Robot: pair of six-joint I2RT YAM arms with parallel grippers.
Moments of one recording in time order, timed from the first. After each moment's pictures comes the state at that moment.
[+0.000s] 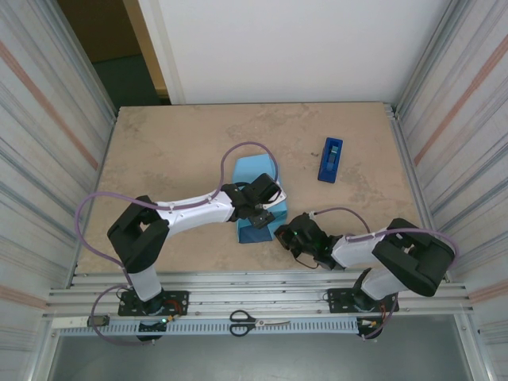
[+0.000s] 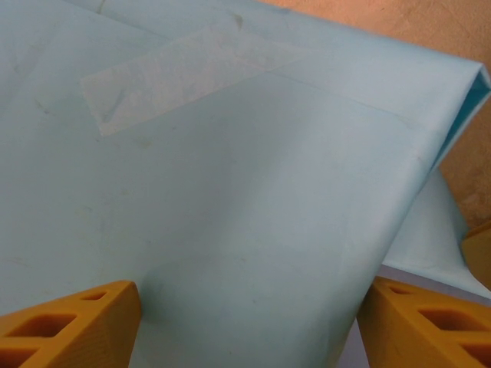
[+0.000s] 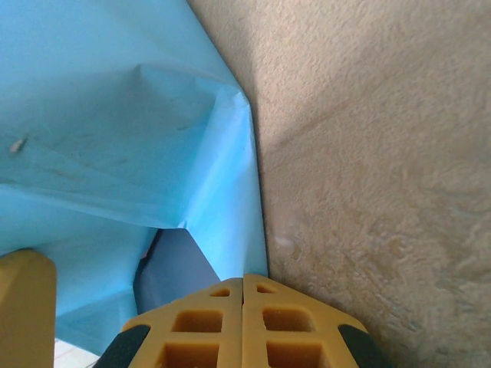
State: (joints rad) left arm -0.94 1.76 1.20 -0.51 -0.23 0.18; right arm 0.89 1.43 0.28 0.47 0.05 1.59
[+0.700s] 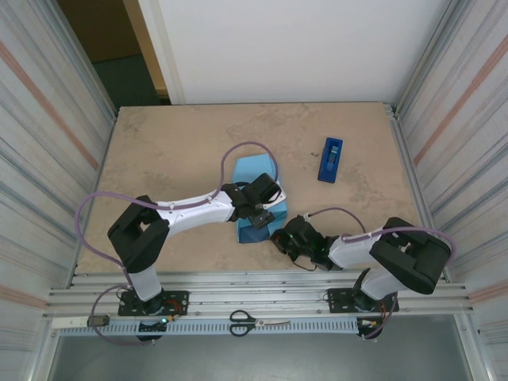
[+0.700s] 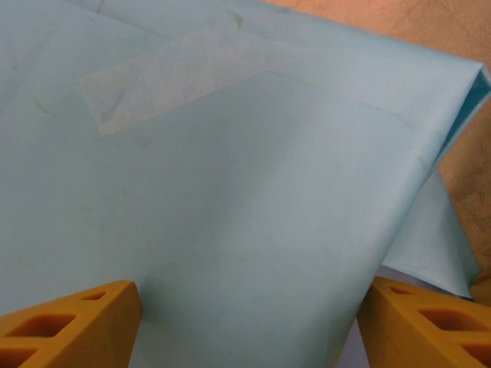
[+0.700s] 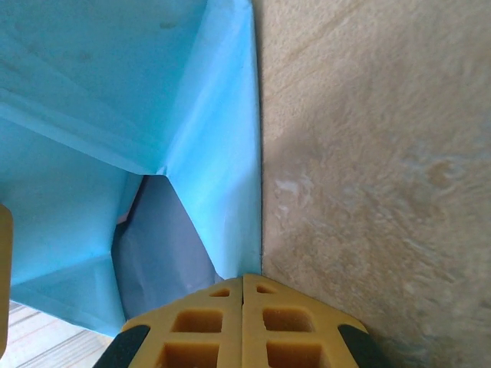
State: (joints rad) left arm -0.94 1.76 1.20 -0.52 -0.23 0.18; right arm 0.94 1.45 0.29 0.45 0.03 1.58
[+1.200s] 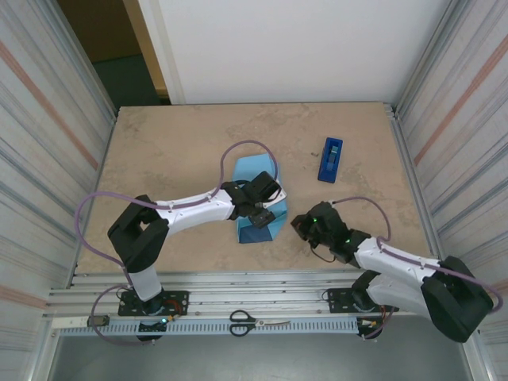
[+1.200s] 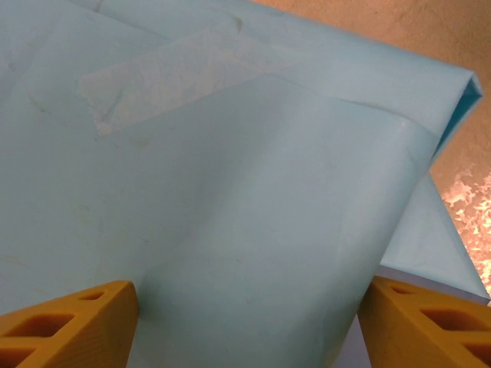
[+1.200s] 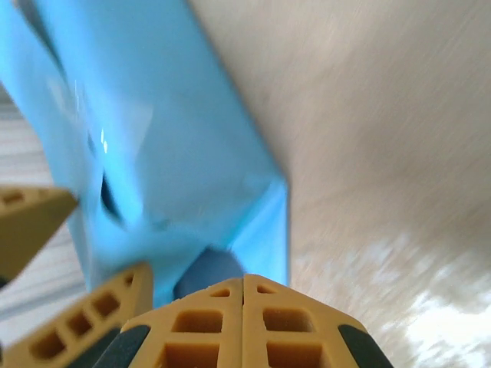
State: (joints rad) left arm -0.94 1.76 1.22 -0.55 -0.19 0.16; right arm 0.66 1.03 0.32 0.02 -0.03 1.38
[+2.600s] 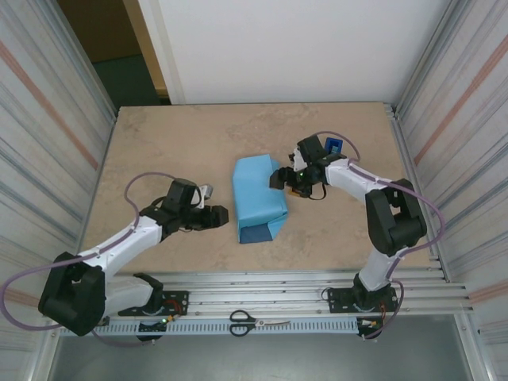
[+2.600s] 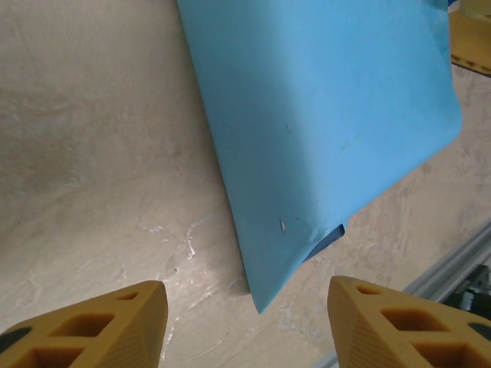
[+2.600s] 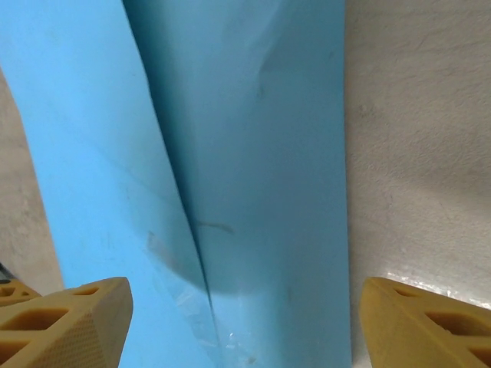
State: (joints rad) left arm -0.46 1.17 0.59 -0.31 0.44 -0.59; right arm 0.41 1.76 1.17 -0.53 -0.47 0.54
